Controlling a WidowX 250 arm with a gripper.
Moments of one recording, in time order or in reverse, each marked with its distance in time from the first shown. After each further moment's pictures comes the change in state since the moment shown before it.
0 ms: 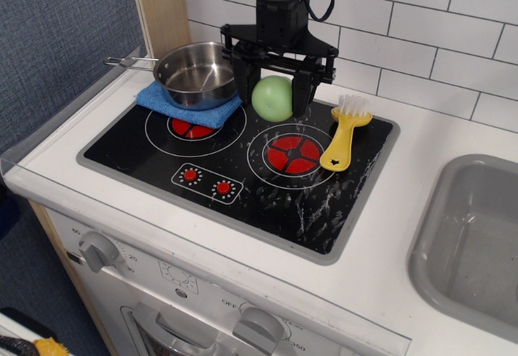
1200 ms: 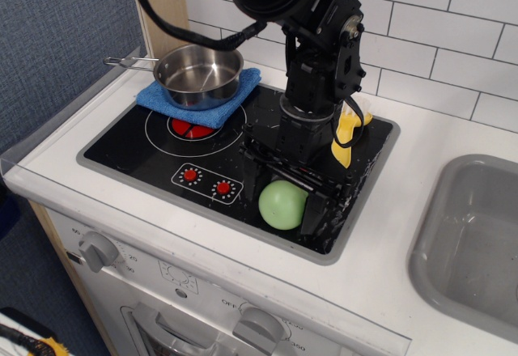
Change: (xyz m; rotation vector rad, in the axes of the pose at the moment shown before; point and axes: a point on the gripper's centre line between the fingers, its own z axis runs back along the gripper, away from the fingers) arm -0.082 -0.047 -0.039 0.058 0.128 -0.230
